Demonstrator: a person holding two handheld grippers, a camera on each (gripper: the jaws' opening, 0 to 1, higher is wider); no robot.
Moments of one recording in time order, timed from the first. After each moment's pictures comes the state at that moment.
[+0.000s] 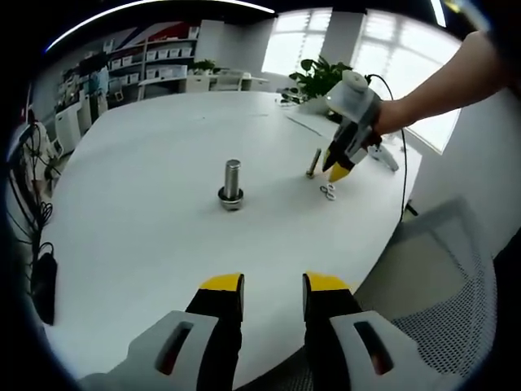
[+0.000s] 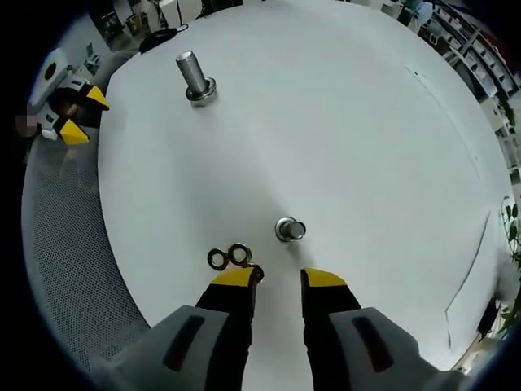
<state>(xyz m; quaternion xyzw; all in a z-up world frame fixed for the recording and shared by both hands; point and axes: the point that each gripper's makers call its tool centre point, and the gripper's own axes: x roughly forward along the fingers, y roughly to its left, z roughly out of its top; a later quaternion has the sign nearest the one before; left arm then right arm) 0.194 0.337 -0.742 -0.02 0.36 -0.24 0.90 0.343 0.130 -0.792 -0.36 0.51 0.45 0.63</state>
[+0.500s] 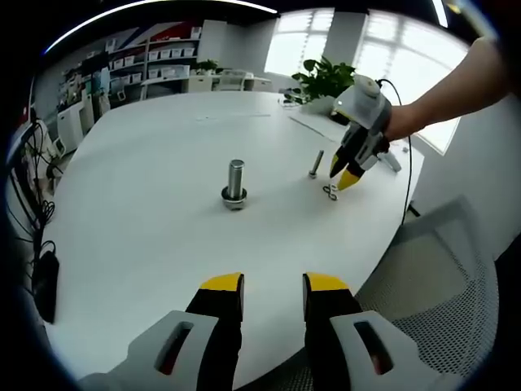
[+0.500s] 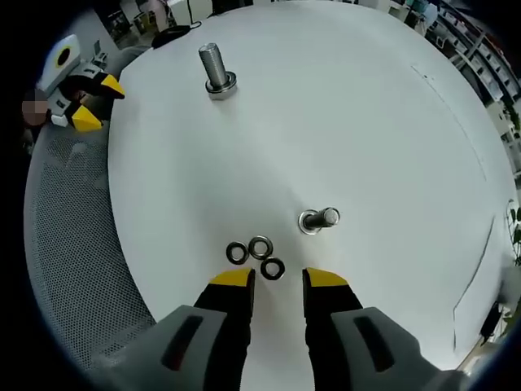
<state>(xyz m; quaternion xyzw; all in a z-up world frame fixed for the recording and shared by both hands) 0.194 0.340 -0.742 -0.02 0.37 -0.23 0.90 0.327 0.134 -0.794 -0.36 0.51 0.47 0.63</state>
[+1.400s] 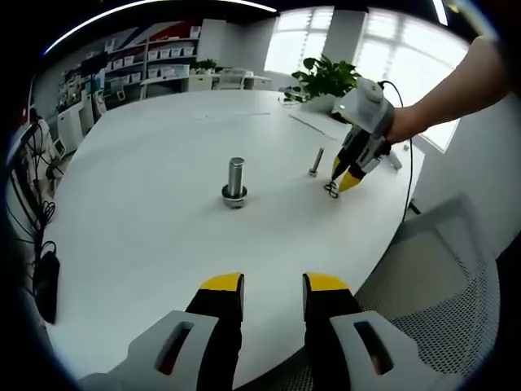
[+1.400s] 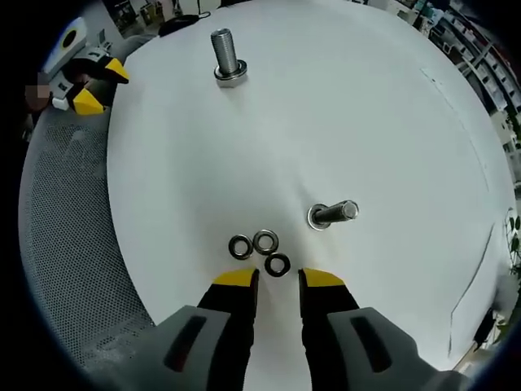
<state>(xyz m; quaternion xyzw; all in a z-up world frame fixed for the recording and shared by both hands) 0.193 0.340 -0.745 -0.02 0.37 -0.23 0.90 0.325 0.129 -0.800 -0.39 0.50 0.47 0.62</state>
